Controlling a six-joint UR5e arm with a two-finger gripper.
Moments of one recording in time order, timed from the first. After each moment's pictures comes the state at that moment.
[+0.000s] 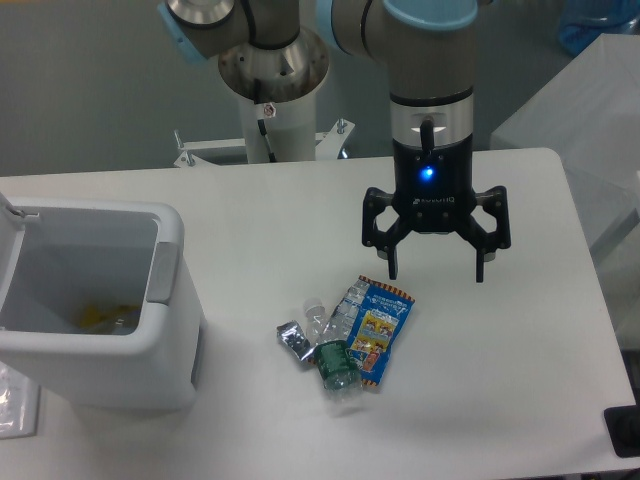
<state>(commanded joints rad) 2.56 -1.78 -1.45 -0.94 1.41 0.71</state>
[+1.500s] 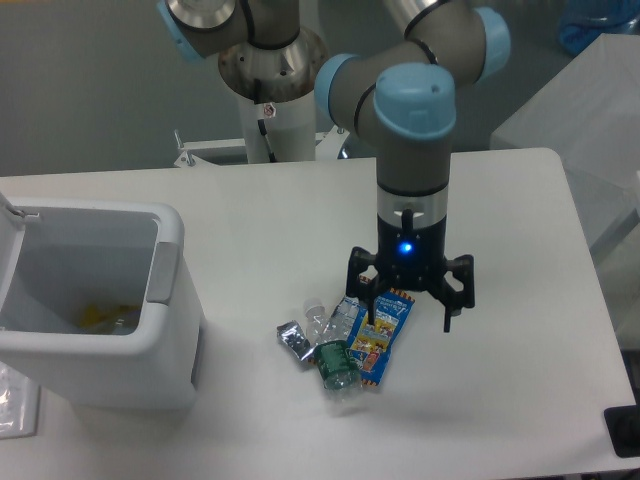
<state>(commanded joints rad) 2.51 -1.94 -1.59 -0.81 1.41 0.70</state>
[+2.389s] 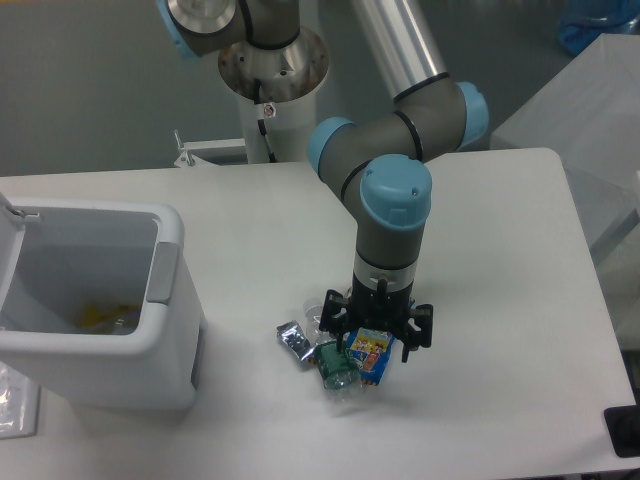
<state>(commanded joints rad) 2.48 -2.03 -1.62 -0.81 1.40 0.61</state>
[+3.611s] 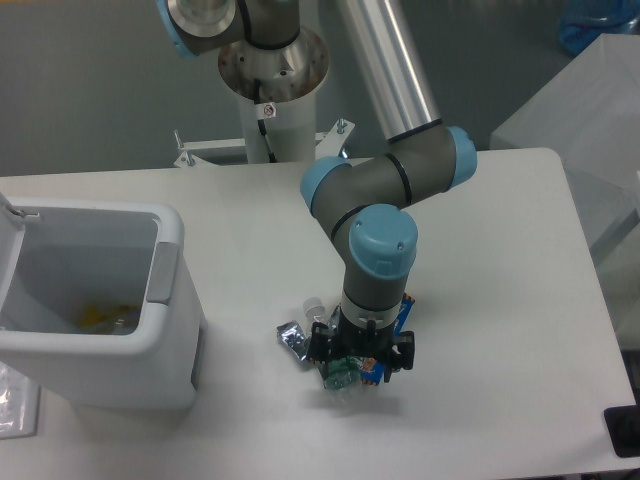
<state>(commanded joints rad) 2.45 -2.15 -1.58 -0.80 1.41 0.49</state>
